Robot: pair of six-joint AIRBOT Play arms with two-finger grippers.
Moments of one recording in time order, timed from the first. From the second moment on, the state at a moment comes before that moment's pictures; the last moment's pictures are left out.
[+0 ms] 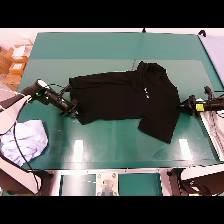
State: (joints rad) left arm 0.02 -1.80 1.20 0.83 -1.38 -1.22; right arm -0.66 -1.73 1.13 -0.89 1.26 1.21
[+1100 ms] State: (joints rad) left arm 0.02 -1.00 2.08 0.86 -1.24 -1.32; right arm -0.66 -0.83 1.77 -0.31 1.06 1.04
